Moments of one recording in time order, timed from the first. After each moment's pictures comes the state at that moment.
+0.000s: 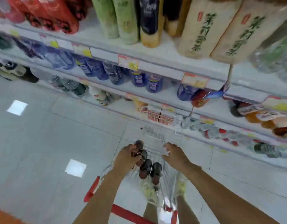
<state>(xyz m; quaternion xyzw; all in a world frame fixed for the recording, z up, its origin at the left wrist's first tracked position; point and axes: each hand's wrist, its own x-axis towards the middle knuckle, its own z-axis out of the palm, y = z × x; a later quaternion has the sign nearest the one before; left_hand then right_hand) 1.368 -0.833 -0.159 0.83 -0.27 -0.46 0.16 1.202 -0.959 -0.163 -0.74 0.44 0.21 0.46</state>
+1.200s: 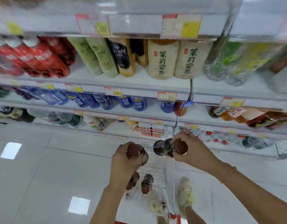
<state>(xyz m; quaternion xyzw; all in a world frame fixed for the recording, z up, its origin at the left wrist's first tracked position) 1.350 -0.863 -0.029 0.83 -0.38 -0.28 0.30 1.146 -0.993 -0.006 -0.81 0.40 -0.04 0.43</state>
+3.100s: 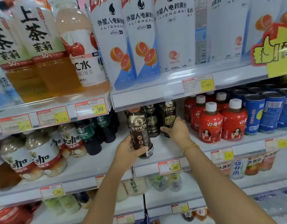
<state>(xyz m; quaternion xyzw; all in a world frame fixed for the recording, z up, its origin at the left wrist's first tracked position) 1.245 -1.163 0.256 0.58 -0.58 -0.32 0.47 1.071 -1.260 0.262 -0.62 0.64 -0.38 0.25</state>
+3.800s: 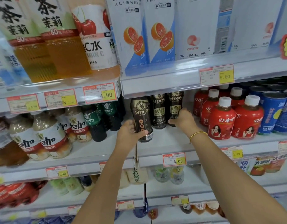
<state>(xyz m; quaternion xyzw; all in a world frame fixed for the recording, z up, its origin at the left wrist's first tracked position) 1.258 -1.190 0.253 0.61 -0.50 -0.31 0.53 1.075 -1.279 0.271 -0.65 0.64 -0.32 0.24</state>
